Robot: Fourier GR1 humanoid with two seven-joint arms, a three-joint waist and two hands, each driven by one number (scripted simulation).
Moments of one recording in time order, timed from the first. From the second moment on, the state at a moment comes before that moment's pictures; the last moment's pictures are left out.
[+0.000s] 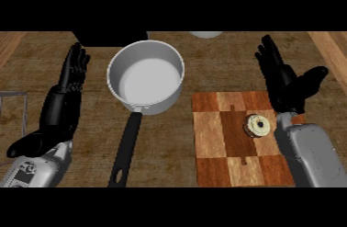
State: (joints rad) left arm -0.26 0.38 -0.26 -1.64 0.14 0.38 -0.17; right arm -0.41 -0.21 0.06 -1.42 -0.14 -0.19 0.13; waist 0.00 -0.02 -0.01
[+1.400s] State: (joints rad) left arm -0.02 0.26 -0.25 -1.58 0.23 0.36 -0.16; right arm 0.32 -0.54 -0.26 -1.82 0.13 0.09 -0.73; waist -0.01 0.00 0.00
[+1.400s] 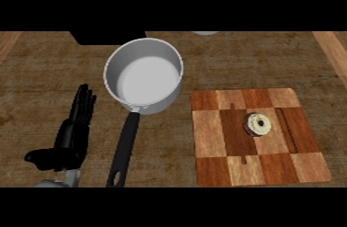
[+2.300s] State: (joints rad) left arm -0.01 0.22 -0.22 -1.57 0.19 0.31 -0.16; right arm 0.18 -0.47 0.04 -1.90 0.63 0.16 -0.14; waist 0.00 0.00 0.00
